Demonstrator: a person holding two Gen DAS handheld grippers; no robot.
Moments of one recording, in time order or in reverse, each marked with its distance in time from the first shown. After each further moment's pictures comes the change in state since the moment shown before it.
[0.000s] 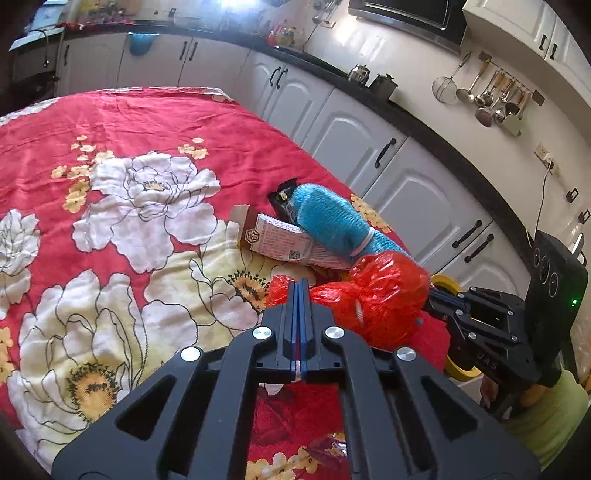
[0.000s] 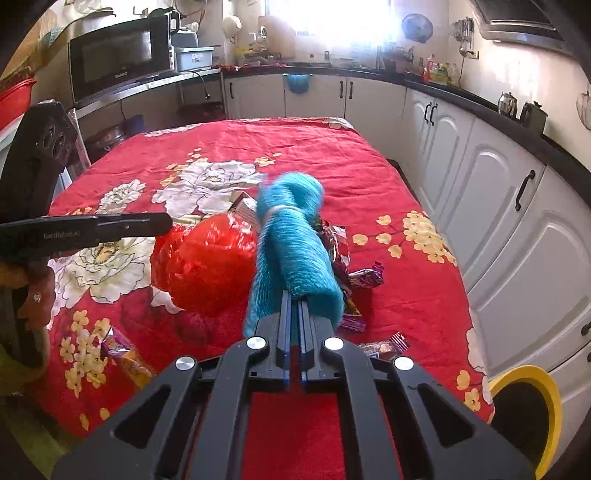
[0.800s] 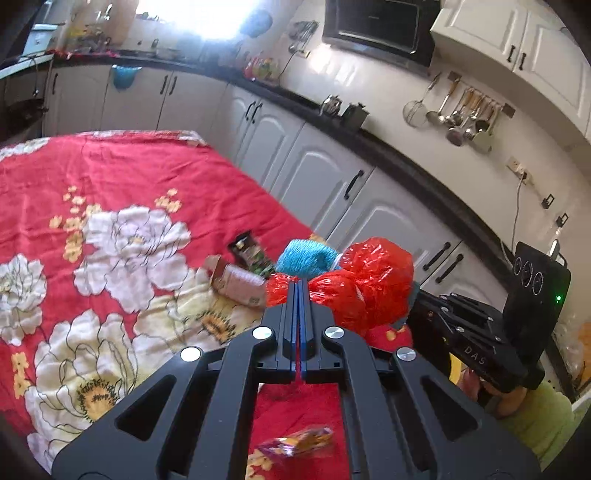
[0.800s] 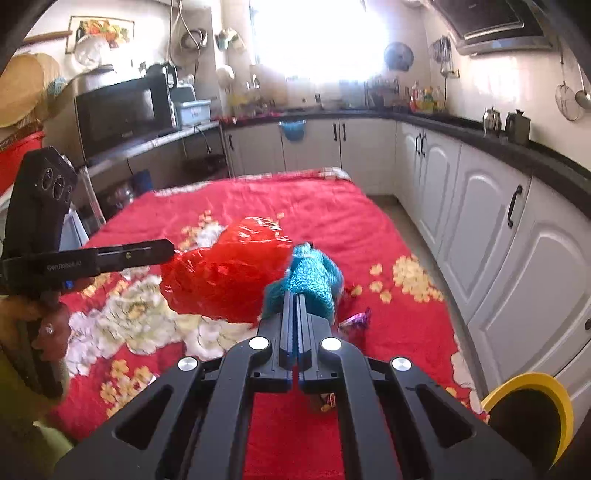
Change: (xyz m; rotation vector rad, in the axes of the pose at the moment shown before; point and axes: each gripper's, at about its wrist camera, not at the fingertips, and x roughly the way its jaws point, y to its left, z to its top) left arm -0.048 -0.040 0.022 0.047 -0.128 -0.075; right arm -0.062 -0.008 0.022 0.083 -0.218 0.031
